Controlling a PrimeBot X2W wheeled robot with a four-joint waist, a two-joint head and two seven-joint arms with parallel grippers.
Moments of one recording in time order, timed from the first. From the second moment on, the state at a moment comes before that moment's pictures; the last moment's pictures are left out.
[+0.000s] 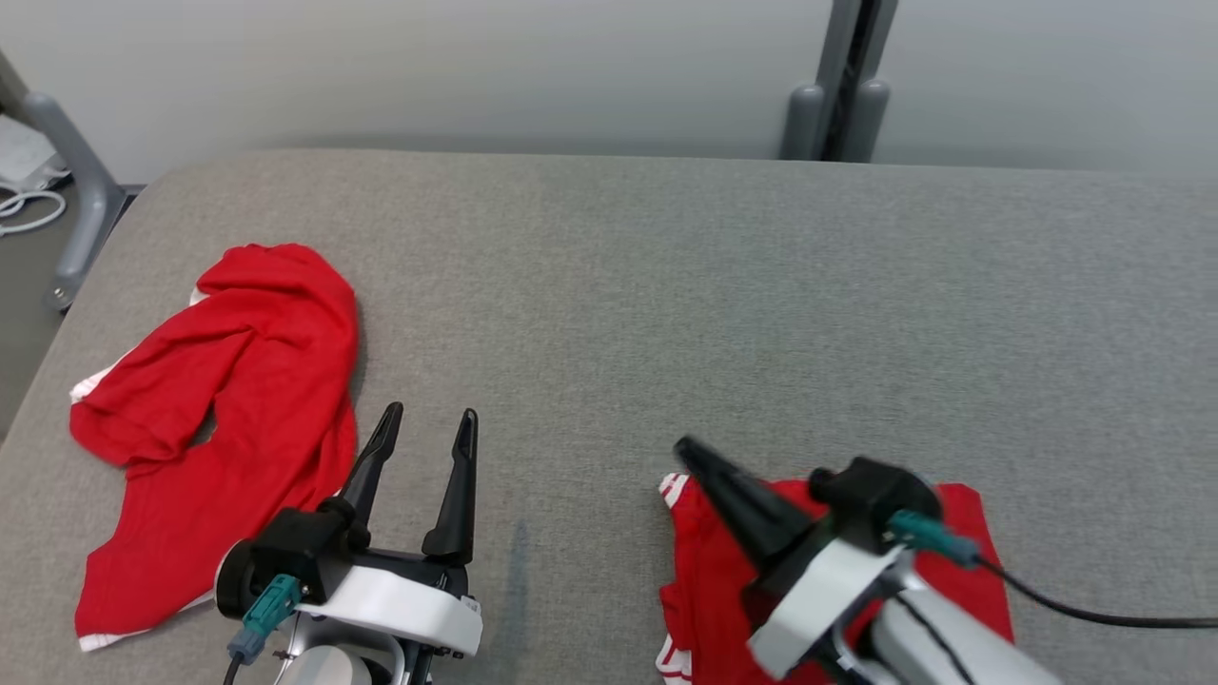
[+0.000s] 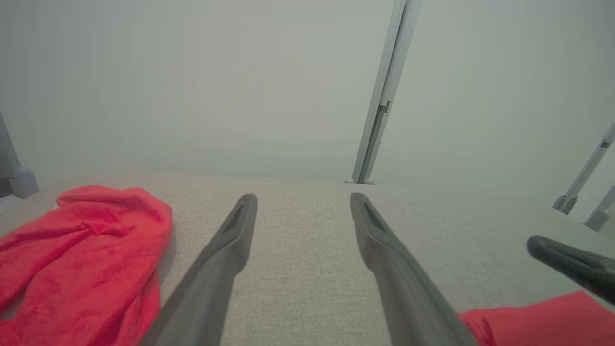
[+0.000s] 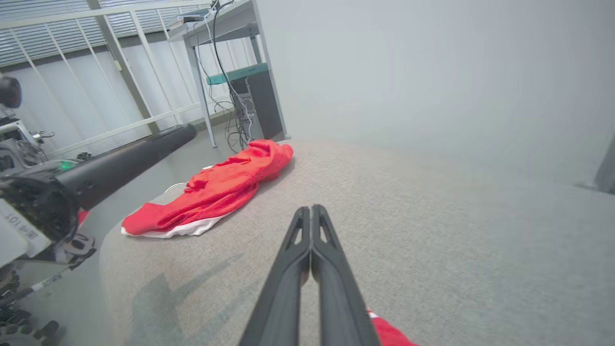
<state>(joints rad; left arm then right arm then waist) -0.11 0.05 -0.22 0.20 -0.29 -0.02 -0.26 -0.41 -0.16 0.79 0.37 0.52 0.13 -0.26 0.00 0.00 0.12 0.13</state>
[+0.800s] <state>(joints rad) -0.04 0.05 -0.18 0.16 -0.28 -0.02 -0.26 -0.10 -0.18 0.02 0.13 0.08 0.13 -0.26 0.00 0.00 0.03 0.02</state>
